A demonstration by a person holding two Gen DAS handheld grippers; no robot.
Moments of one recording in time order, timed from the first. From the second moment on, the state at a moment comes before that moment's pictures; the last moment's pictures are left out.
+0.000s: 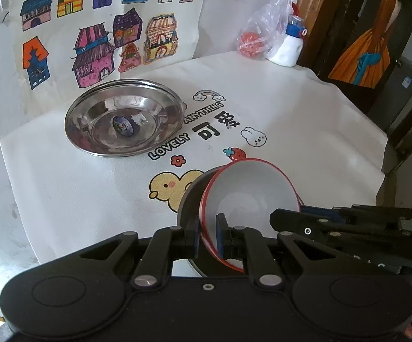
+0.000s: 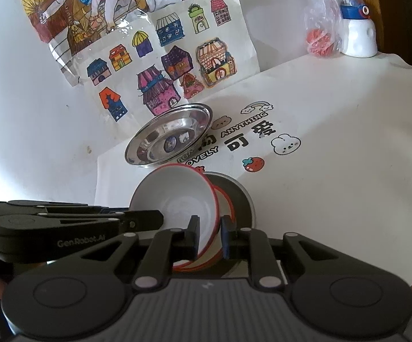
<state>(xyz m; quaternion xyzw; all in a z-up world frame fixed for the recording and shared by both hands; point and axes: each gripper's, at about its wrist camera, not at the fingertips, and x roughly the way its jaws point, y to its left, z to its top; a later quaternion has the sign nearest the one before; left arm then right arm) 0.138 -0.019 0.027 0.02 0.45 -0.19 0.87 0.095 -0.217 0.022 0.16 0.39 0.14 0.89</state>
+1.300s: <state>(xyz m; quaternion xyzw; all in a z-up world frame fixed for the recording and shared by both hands) 0.143 -0.025 0.022 0.04 0.46 -0.19 0.87 0.097 -0.217 0.026 0.16 0.39 0.15 0.90</state>
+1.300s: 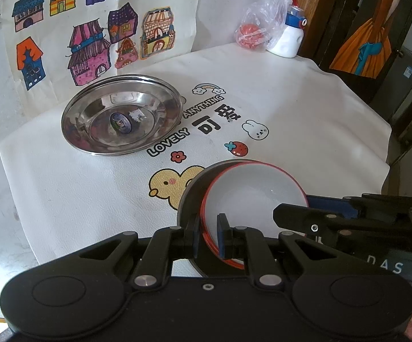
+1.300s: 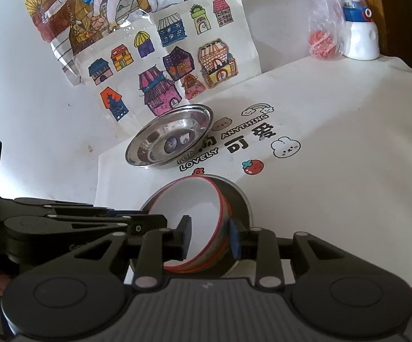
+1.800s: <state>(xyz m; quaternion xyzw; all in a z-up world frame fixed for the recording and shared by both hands) 0.145 -0.007 0.026 -0.02 0.44 -0.19 0.88 0.092 -0.228 0.028 0.18 0.38 0.16 0.89</state>
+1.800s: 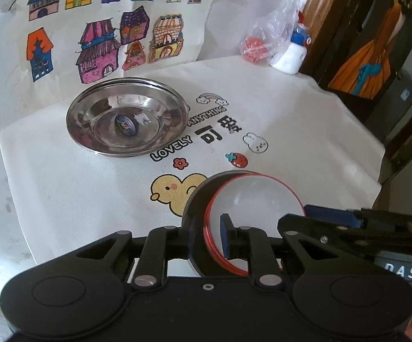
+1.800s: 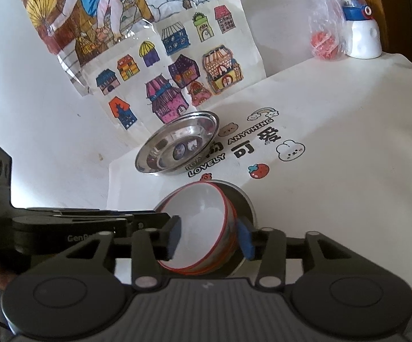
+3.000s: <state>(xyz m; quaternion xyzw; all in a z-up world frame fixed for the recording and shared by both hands) 0.080 0.050 0.026 -0.02 0.25 -0.04 0.97 0.038 -0.258 0.036 0.05 0.27 0.10 0.95</state>
